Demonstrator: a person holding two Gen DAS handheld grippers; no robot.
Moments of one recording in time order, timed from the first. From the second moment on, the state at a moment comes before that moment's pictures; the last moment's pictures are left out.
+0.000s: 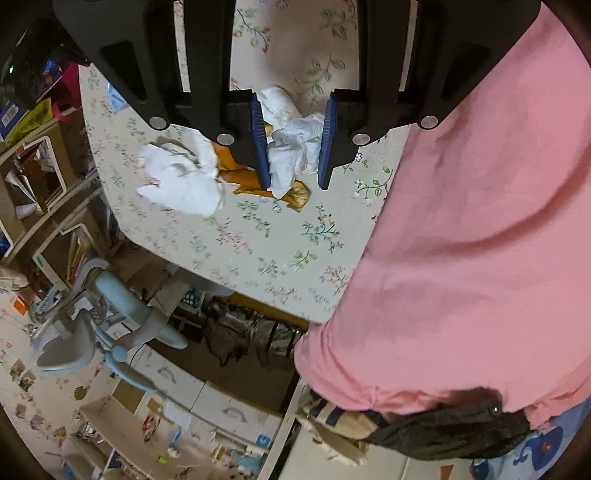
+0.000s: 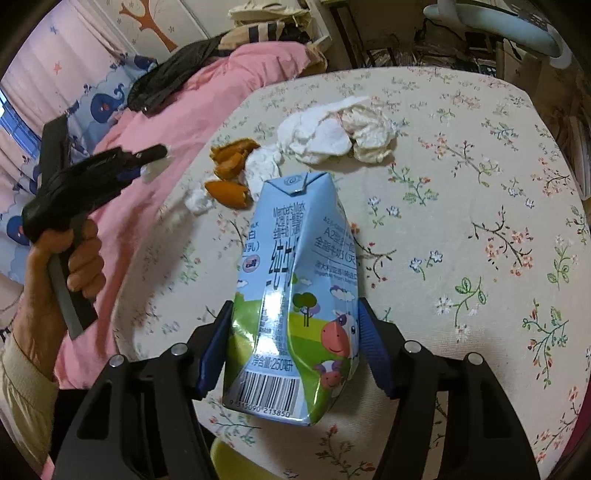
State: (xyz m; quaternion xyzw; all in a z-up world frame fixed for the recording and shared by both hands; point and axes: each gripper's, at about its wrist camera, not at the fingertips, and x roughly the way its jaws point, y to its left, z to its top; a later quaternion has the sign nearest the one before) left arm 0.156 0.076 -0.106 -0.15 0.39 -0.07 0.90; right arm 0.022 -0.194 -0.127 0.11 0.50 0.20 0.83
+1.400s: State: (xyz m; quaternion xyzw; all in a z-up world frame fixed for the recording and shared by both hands) left arm 0.010 0.024 -0.080 -0.08 0.38 -0.13 0.91; right arm -0.020 -0.195 -0.117 0.17 0.47 0.21 0.84
